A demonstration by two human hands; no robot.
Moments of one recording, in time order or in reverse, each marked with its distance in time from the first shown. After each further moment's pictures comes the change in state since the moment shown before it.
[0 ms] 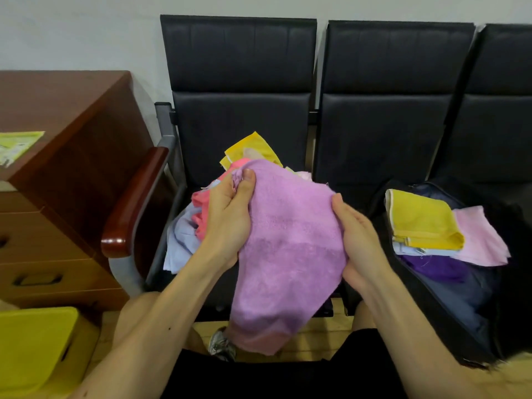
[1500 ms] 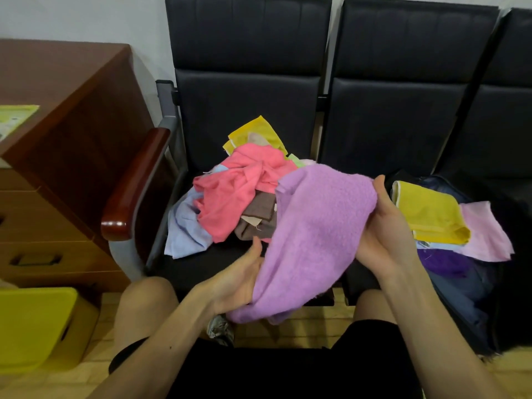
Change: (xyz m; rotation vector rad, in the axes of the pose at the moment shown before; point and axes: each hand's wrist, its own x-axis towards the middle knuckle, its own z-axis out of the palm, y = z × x) left_hand -0.068 -0.103 -0.051 -0.715 -0.219 -0.784; right_hand -0.004 -0.016 -0.001 0.488 -0.145 0.180
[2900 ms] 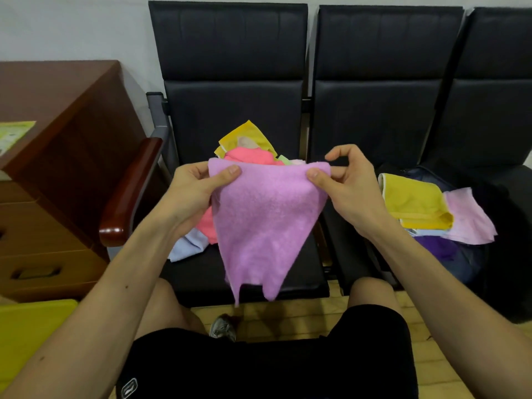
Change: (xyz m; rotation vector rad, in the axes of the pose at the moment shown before) left_hand 0.002 0.119 0.072 0.802 0.186 0.486; right_hand 0.012 -0.013 0.008 -1.128 0.077 -0.583
